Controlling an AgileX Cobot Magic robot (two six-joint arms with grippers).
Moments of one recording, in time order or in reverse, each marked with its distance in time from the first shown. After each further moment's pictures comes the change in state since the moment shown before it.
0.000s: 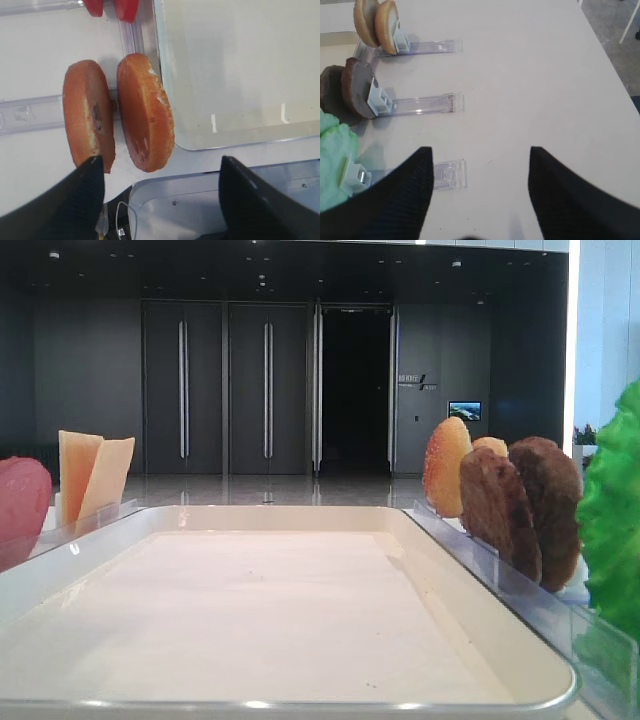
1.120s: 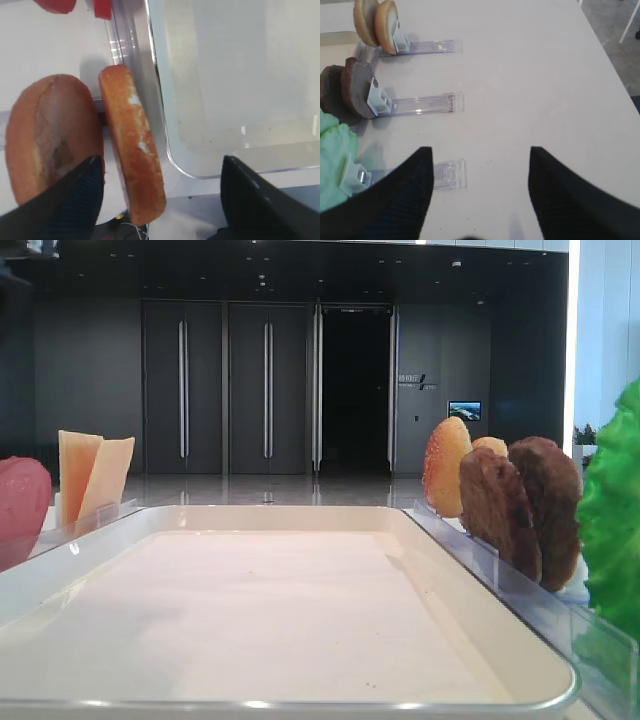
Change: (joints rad) left arm 0.000 0.248 -0.003 0.004 -0.083 0.023; right arm 0.000 0.000 0.000 0.000 0.000 0.000
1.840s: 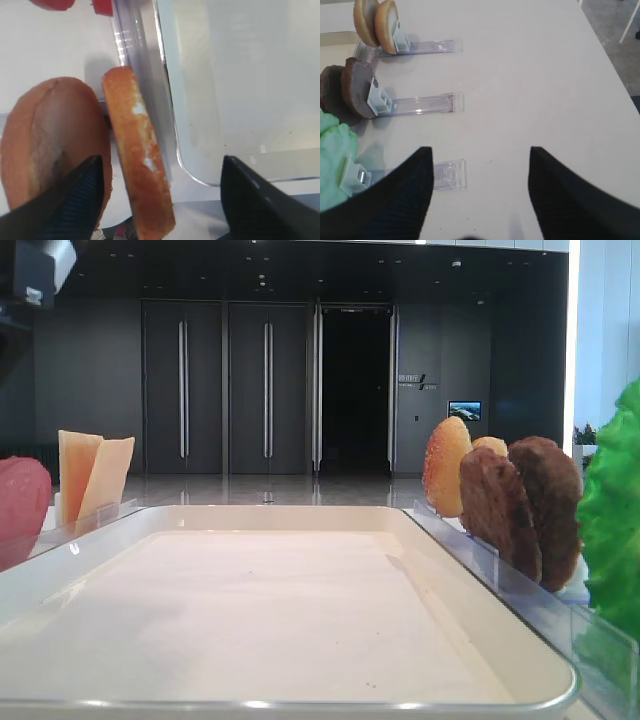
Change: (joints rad) left arm 0.000 0.050 0.000 0.020 0.004 0.006; right arm 0.000 0.000 0.000 0.000 0.000 0.000
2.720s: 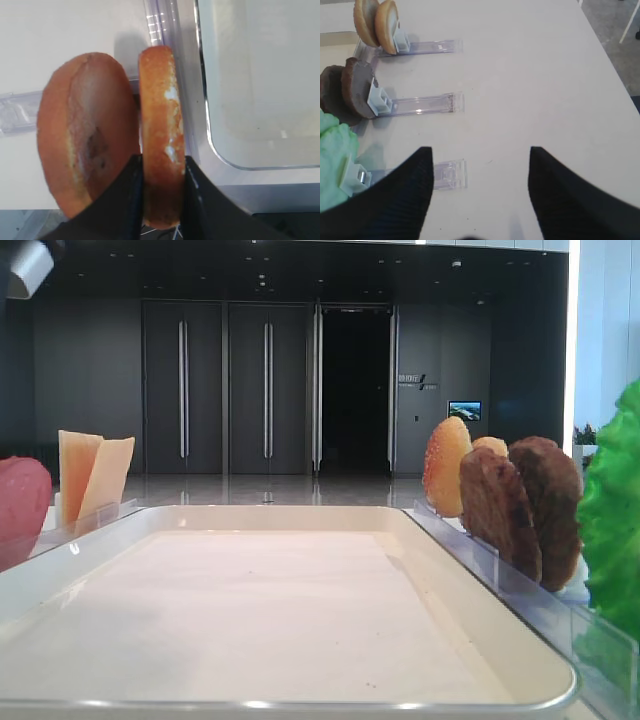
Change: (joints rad) left arm 0.000 0.000 0.000 0.031 0.089 0.000; right arm 0.000 0.000 0.000 0.000 0.000 0.000
